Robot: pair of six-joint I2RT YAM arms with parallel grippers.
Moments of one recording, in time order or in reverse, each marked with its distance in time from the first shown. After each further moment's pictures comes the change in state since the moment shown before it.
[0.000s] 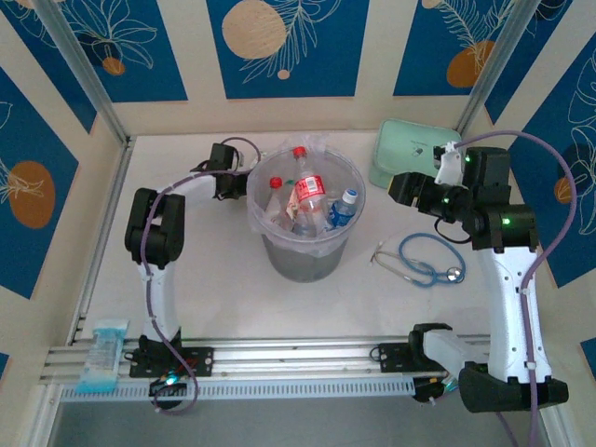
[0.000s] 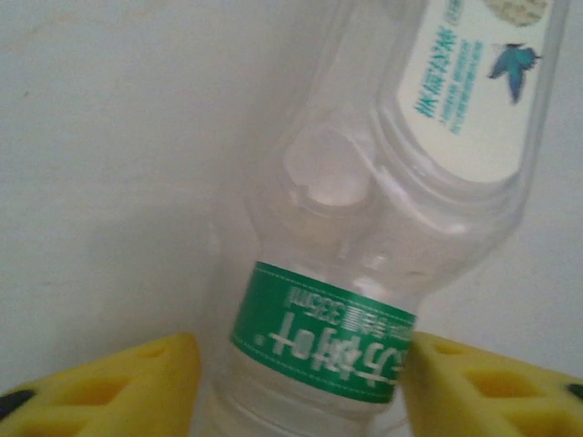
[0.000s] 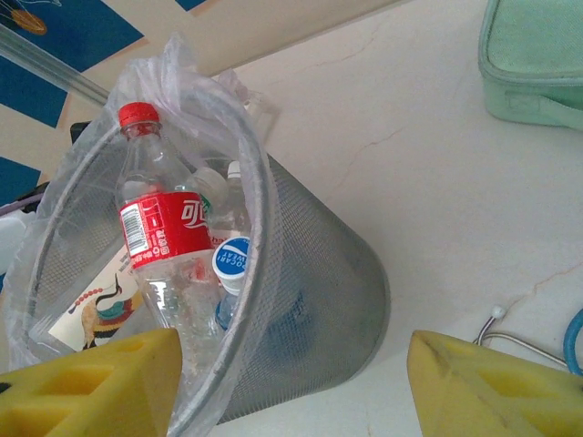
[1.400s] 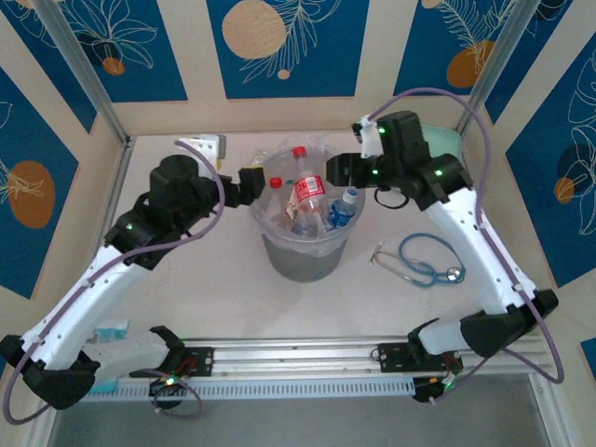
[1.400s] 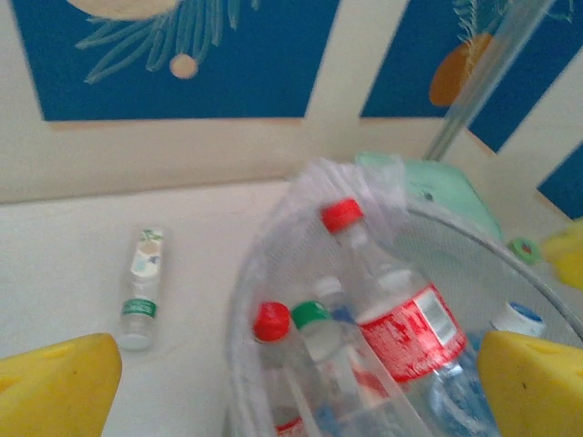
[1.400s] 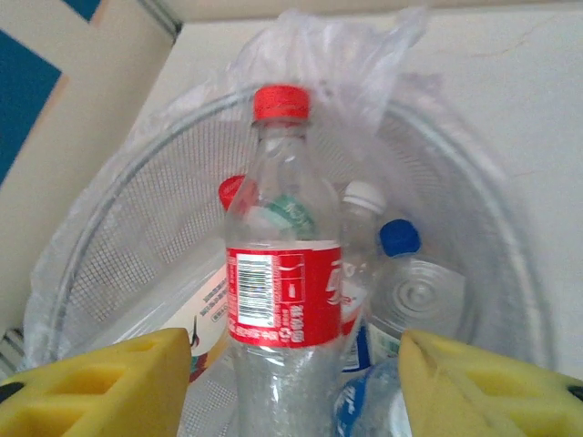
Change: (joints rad) left arm -0.391 -1.051 -0.168 -0.251 -0.356 0.042; right arm 0.442 0.322 0.227 0.112 0.218 0.005
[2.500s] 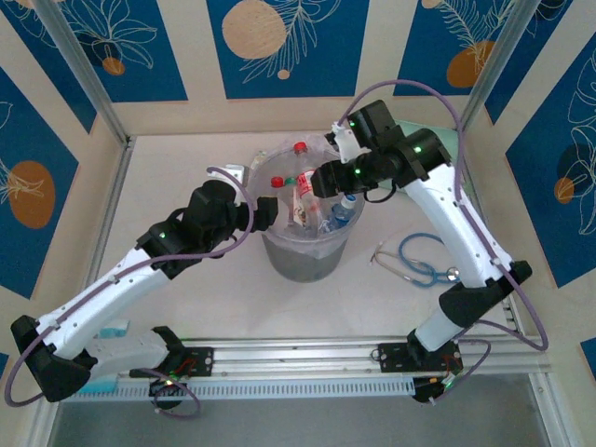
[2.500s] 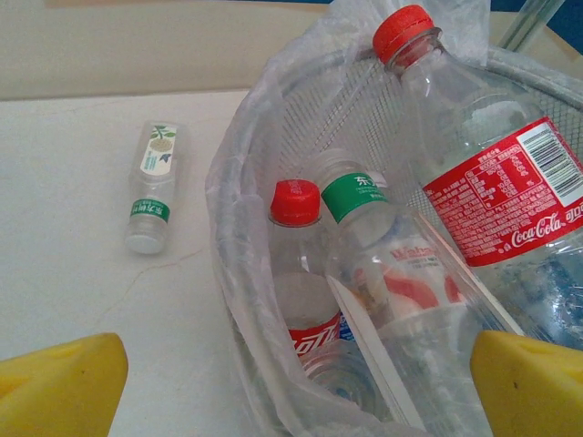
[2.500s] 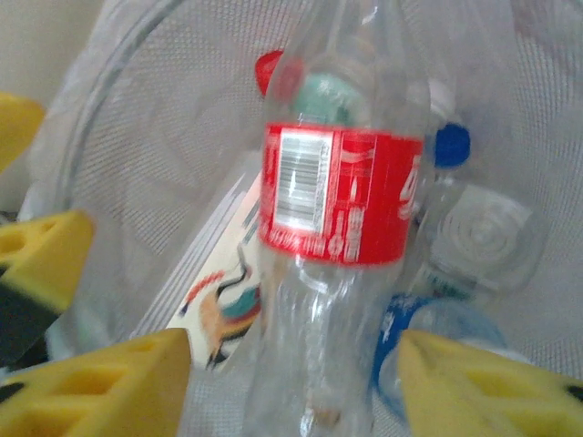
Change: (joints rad) left arm -0.158 0.019 -0.185 -0.002 -0.161 -0.087; right arm 0.128 0.240 0.321 -0.361 0.015 -0.087
